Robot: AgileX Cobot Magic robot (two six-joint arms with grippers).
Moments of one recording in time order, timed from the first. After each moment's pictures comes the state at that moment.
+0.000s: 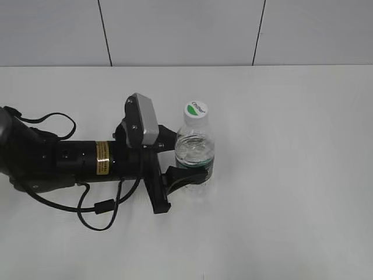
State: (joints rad) left arm -0.46 2.08 -0.79 0.97 -1.02 -0.17; right arm 0.19 -0.01 -0.52 0.05 1.09 -0.08
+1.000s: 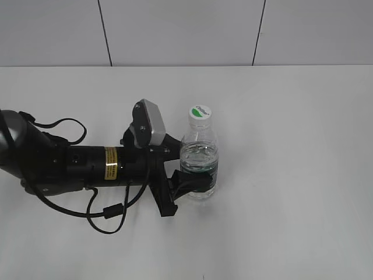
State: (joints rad) left arm -0.47 2.13 -0.82 0.97 -1.01 -0.28; right arm 0.19 0.62 -0.75 0.05 1.14 -0.07
